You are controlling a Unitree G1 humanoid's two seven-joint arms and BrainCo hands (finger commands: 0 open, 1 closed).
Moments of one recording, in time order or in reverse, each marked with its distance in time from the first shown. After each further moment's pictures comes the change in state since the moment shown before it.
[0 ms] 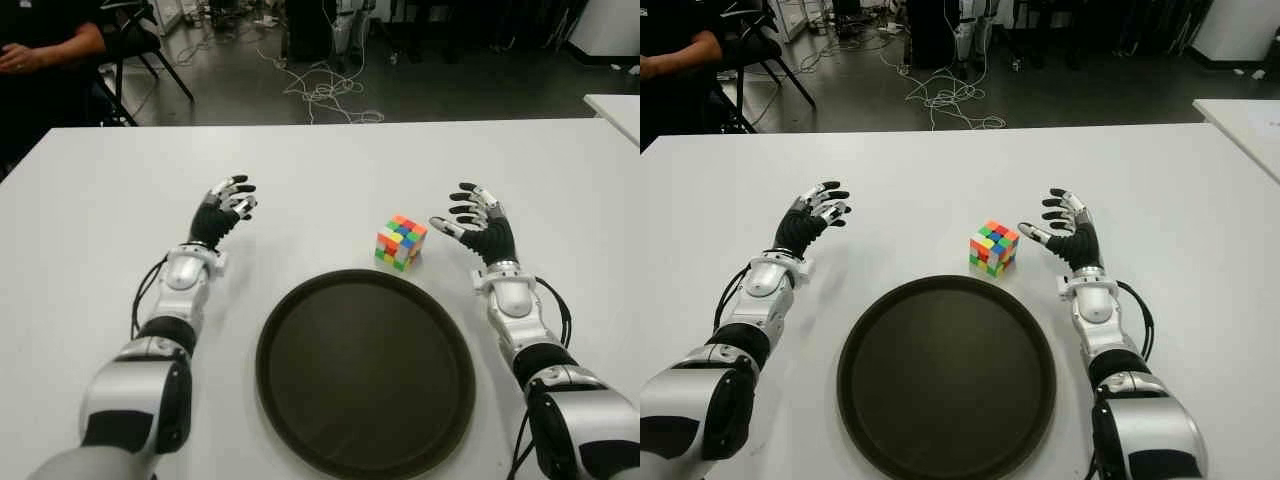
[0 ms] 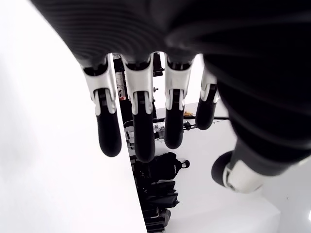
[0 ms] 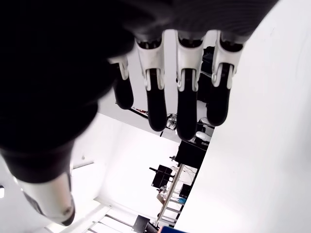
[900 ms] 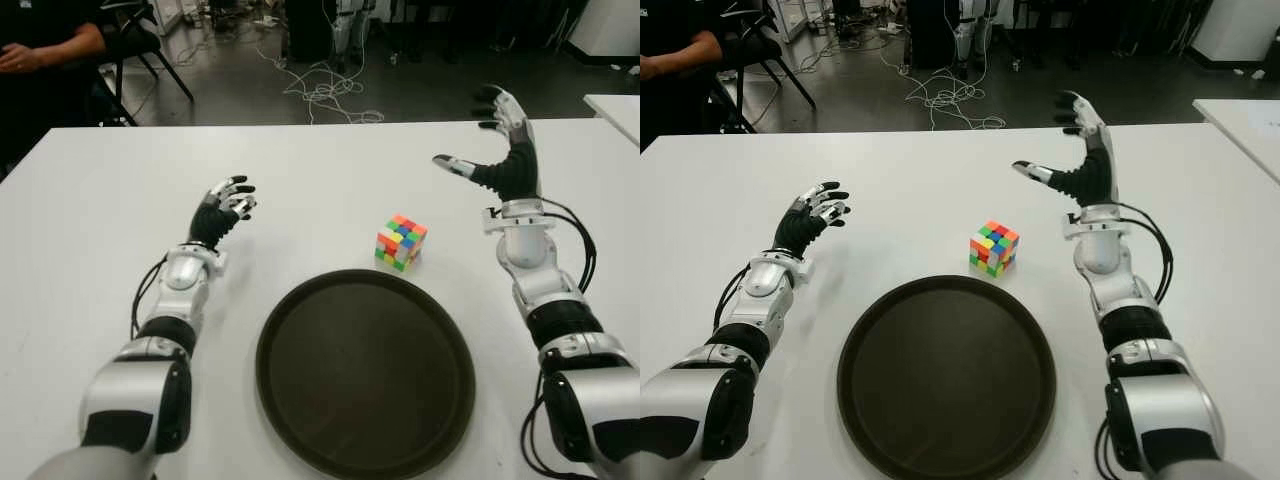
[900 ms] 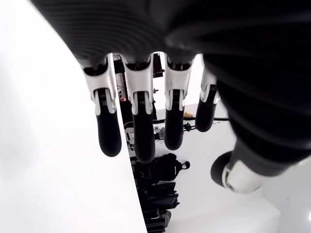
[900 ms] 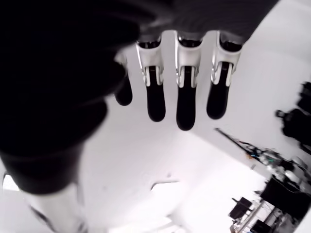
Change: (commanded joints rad) left arm -0.001 0.000 0.004 -0.001 -0.007 0.008 -0.002; right arm -0.076 -0.079 0.106 -0.307 -0.248 -0.095 -0.213
